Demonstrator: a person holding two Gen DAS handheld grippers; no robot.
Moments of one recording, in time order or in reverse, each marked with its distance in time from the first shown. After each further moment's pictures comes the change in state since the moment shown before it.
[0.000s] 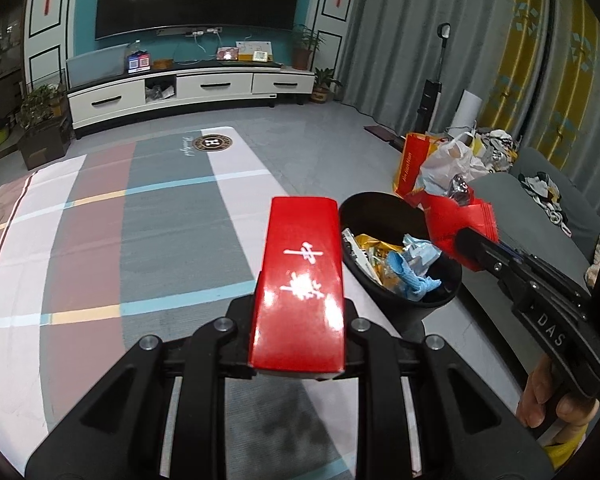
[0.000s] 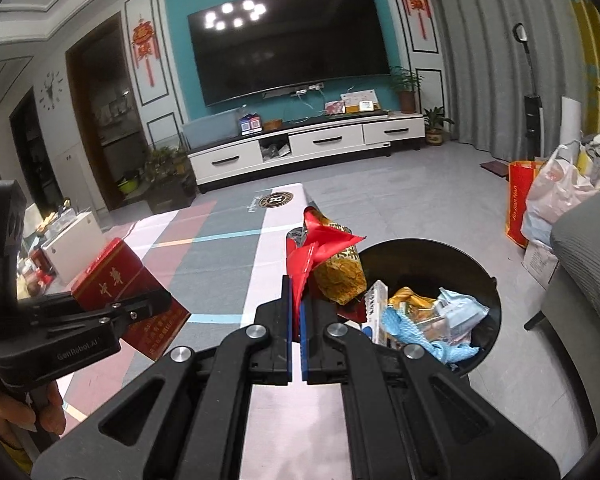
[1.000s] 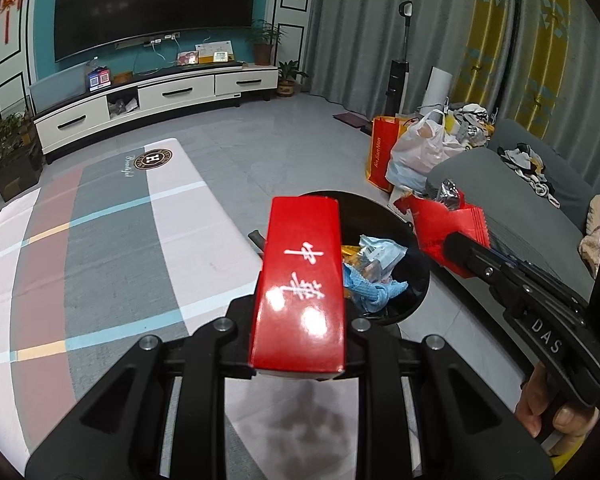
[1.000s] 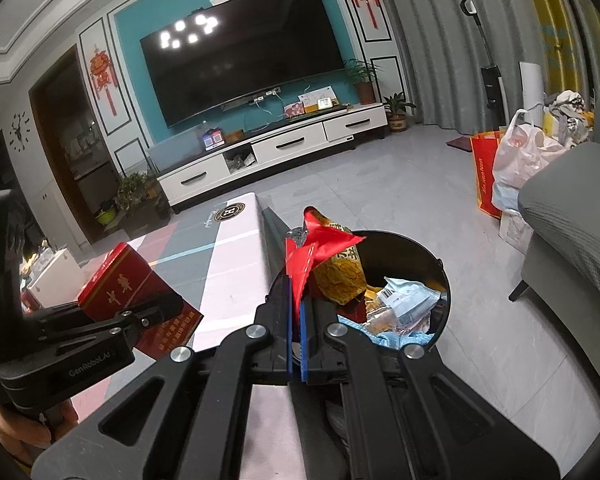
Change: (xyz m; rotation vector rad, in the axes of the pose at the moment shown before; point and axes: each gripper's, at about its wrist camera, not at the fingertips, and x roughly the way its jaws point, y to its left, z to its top) left arm 0.037 -0.070 0.018 0.116 0.020 -0.055; right arm -0.018 -0.061 -0.006 0.147 -0.018 -0.071
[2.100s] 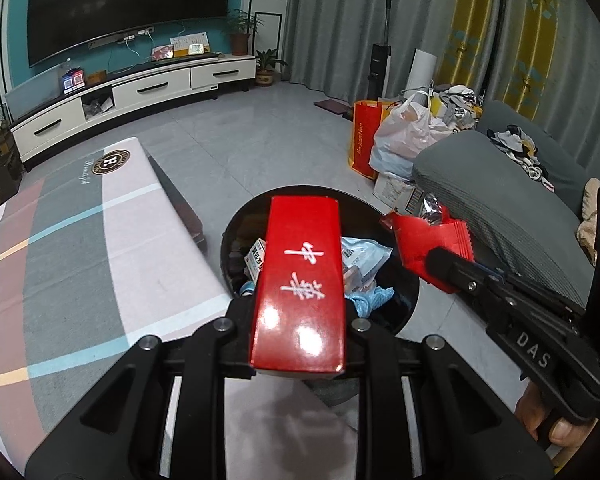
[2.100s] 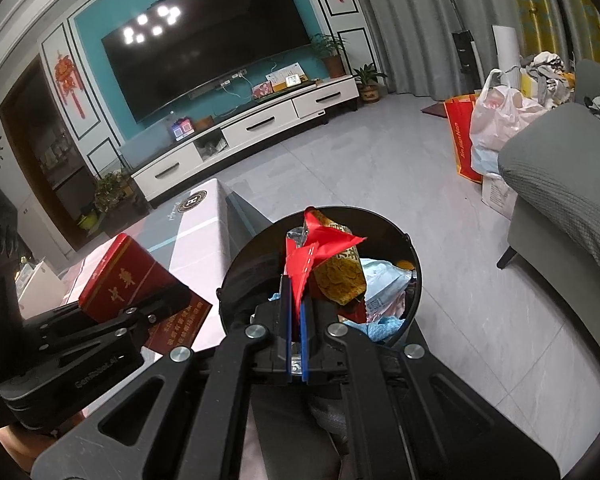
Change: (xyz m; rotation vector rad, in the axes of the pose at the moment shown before) left arm 0.055 -0.026 0.011 0.052 0.044 -0.054; right arm 0.028 -0.035 0.001 0.102 0.087 -0.062
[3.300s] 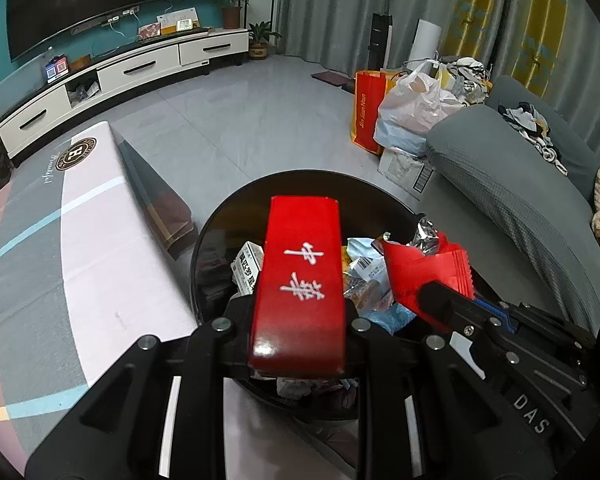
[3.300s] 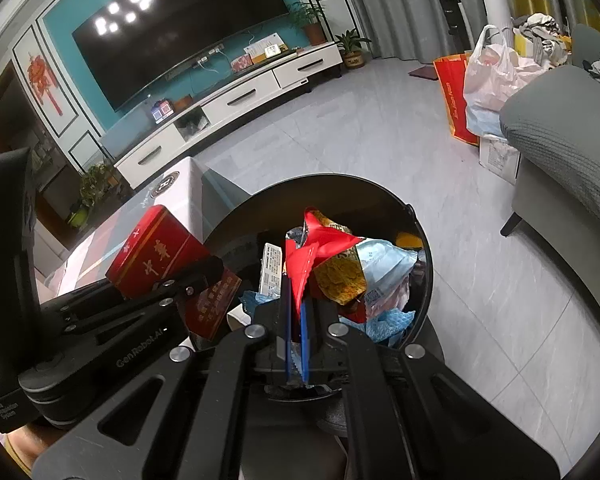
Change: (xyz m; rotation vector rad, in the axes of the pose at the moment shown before) left arm 0.081 -0.008 0.025 0.026 0.105 0.005; right arm 0.057 -0.022 0.002 0.074 0.112 -0.029
